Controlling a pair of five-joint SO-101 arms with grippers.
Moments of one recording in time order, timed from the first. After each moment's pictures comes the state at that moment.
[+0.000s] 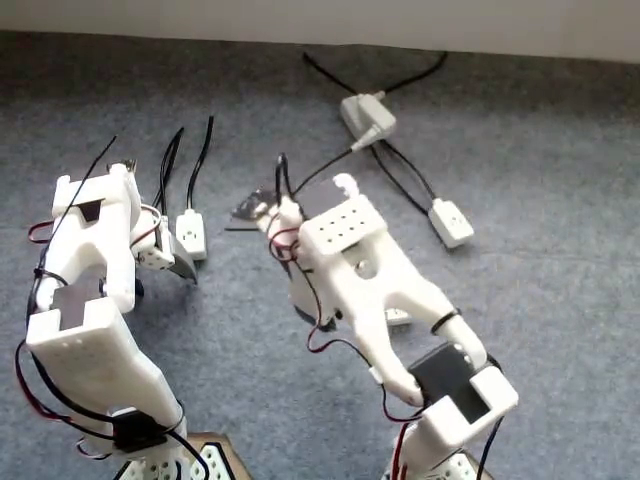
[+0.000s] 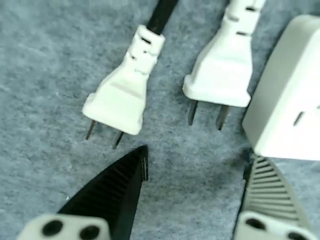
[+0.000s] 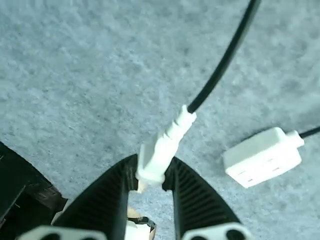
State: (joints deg) left arm -21.9 23.2 8.1 79.7 2.2; right arm -41.1 5.5 7.3 94.0 23.5
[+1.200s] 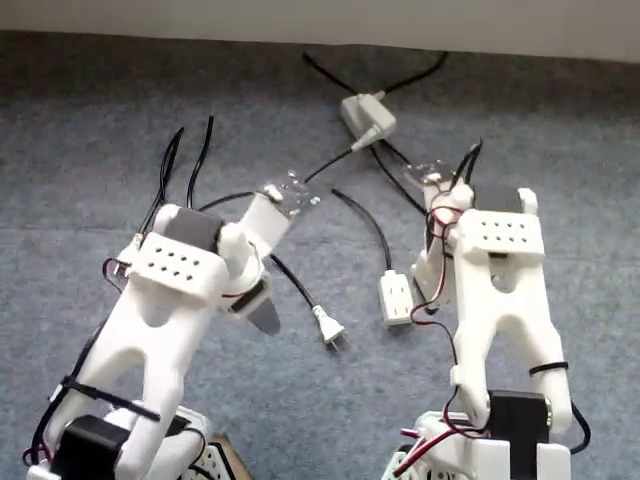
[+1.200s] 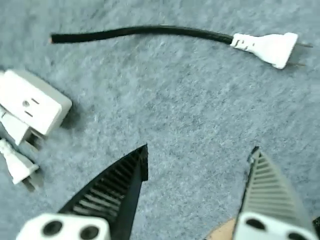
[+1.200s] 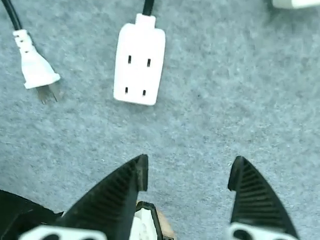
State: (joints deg) left arm 13.3 -24.7 32.2 83.0 -26.5; right arm -2.5 -11.8 20.4 92.4 25.7
